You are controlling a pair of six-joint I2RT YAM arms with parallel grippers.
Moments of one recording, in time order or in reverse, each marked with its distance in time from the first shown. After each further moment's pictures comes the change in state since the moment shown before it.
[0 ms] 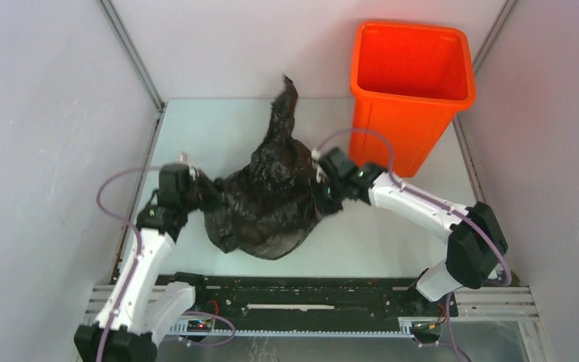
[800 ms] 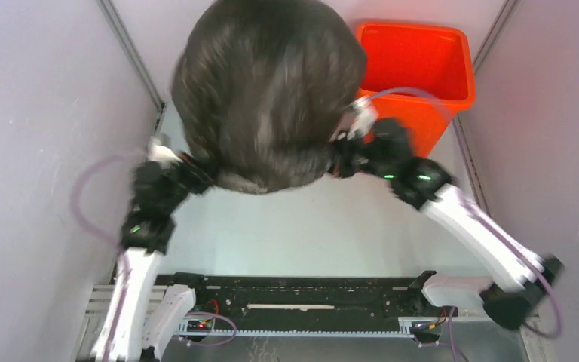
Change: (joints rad) left arm 0.025 -0.113 0.384 0.237 0.083 -0.022; right arm -0.091 -0.394 0.335 0.203 0.064 -0.004
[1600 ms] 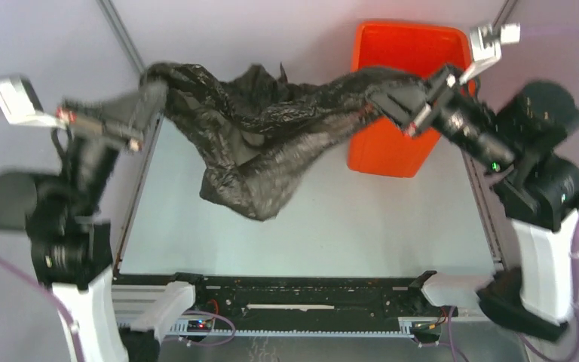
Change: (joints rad) left arm 0.017 0.329 0.813 0.004 0.044 -0.122; right arm -0.034 0.237 0.903 -0.382 0.051 -0.019
